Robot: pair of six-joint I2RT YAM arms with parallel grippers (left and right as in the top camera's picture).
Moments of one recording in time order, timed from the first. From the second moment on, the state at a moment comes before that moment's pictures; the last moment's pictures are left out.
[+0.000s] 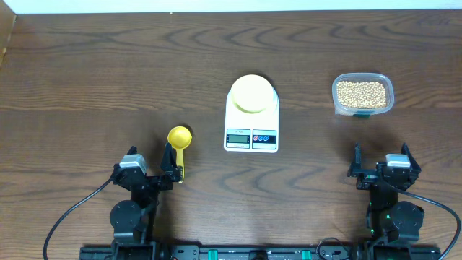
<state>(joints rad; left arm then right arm) 0.01 0.01 0.02 -0.11 0.04 -0.23 -0.06 0.01 0.01 -0.07 0.04 -0.11</state>
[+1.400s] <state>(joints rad) 0.01 0.55 0.42 -0.36 0.04 -0.23 -0.06 0.01 0.01 -0.07 0.04 -0.11</state>
